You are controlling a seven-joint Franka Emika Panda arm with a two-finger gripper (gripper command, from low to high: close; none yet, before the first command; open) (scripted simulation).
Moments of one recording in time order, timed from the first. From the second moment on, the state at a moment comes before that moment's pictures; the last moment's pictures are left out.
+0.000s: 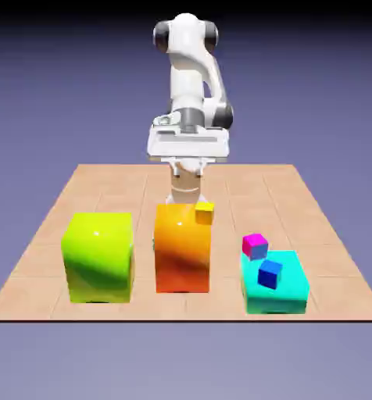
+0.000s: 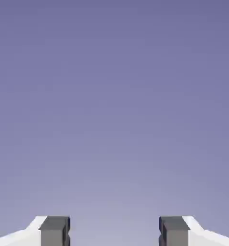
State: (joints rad) arm -0.02 -0.57 0.01 -2.77 -0.04 3.04 0.69
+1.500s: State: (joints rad) arm -1.64 -1.41 1.39 -2.81 0.88 1.63 0.81
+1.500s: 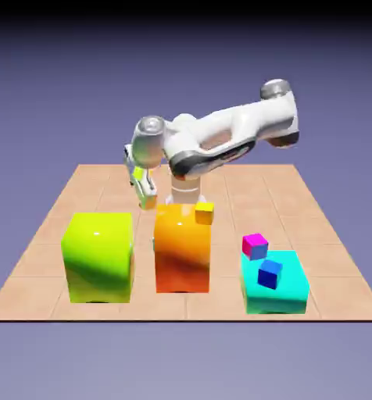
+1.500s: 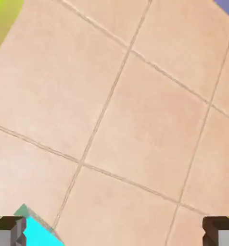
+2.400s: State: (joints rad) arm -1.87 -1.76 1.82 -3.01 1.97 0.88 1.03
